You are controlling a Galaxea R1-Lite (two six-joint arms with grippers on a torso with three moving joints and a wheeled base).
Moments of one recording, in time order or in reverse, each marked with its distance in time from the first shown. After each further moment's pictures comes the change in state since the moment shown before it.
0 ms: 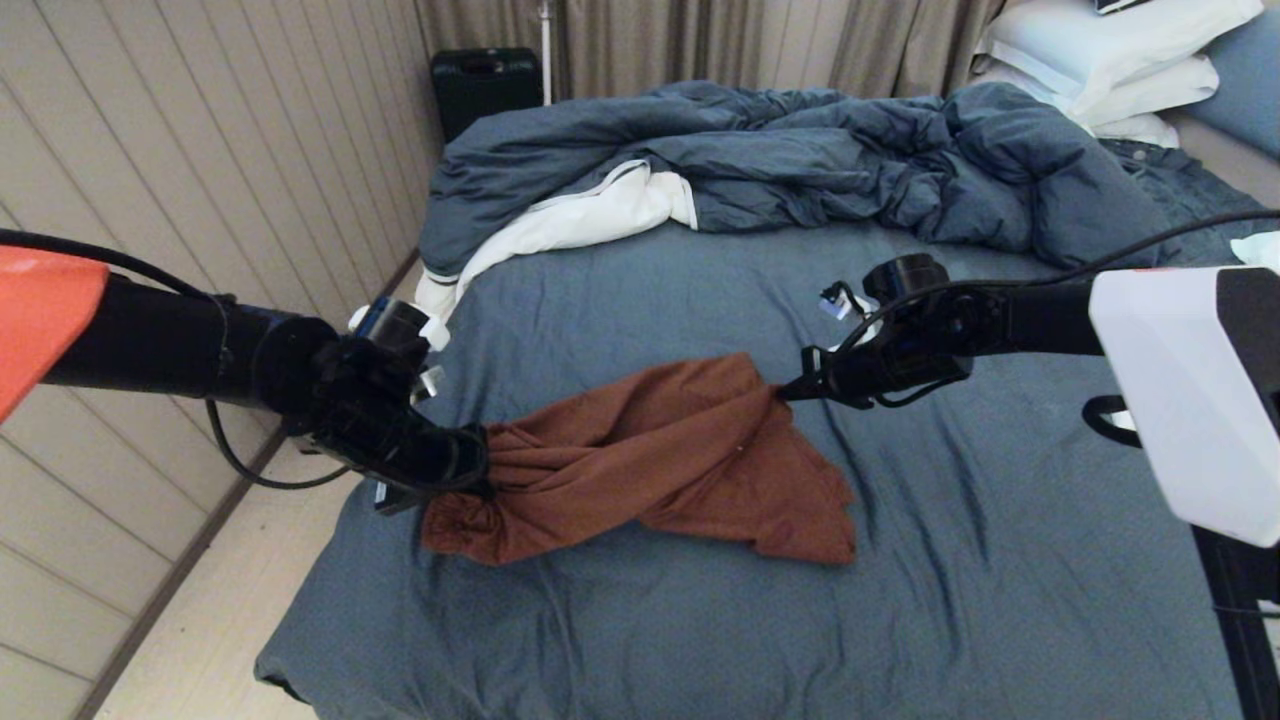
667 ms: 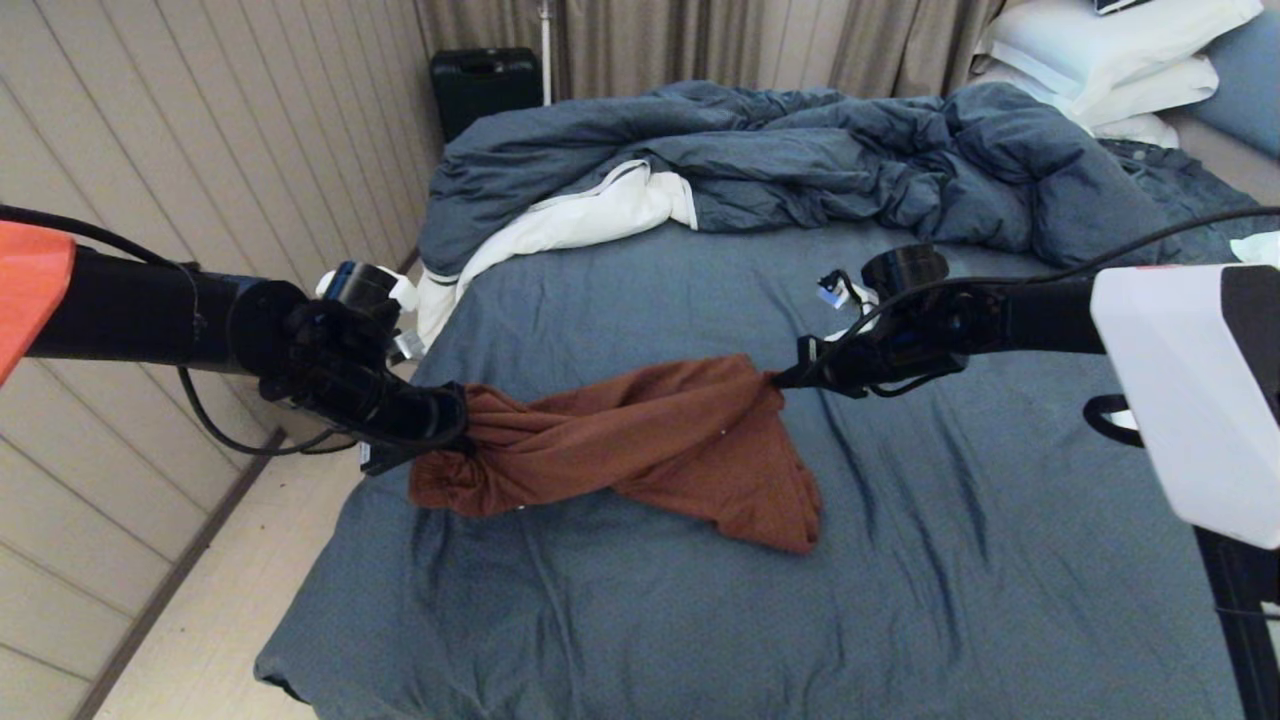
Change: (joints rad) left arm 0.063 0.023 -0.092 0.011 -0.009 0.005; right arm 0.014 -0.009 0.002 -0.053 -0.003 0.014
